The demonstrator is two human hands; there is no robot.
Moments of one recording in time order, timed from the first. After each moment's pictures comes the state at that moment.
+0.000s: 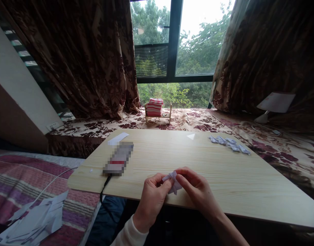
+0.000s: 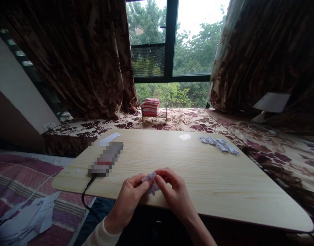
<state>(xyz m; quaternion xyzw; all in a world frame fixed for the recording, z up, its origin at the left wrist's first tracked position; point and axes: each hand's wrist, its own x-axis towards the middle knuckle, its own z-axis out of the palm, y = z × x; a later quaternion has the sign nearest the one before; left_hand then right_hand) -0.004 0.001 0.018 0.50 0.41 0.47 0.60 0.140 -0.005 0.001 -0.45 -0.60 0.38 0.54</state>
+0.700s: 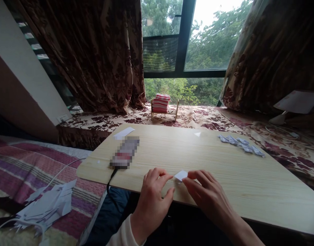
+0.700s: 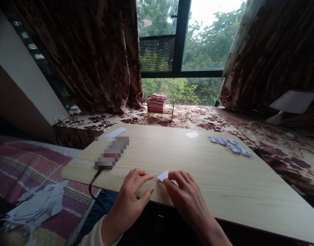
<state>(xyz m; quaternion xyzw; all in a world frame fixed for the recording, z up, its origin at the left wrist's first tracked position) -0.032 -0.010 0.002 0.78 0.44 0.41 0.16 0.164 -0.009 -0.013 -0.40 -0.84 -0.11 0.36</state>
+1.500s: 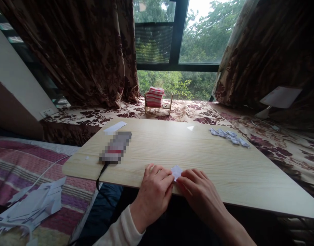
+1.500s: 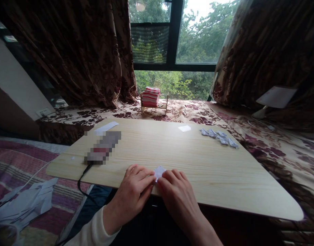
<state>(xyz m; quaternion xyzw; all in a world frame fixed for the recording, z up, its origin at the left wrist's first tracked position) -0.018 -0.007 0.000 0.88 0.38 0.27 0.11 0.160 -0.028 -0.014 -0.49 -0.82 -0.05 0.27</state>
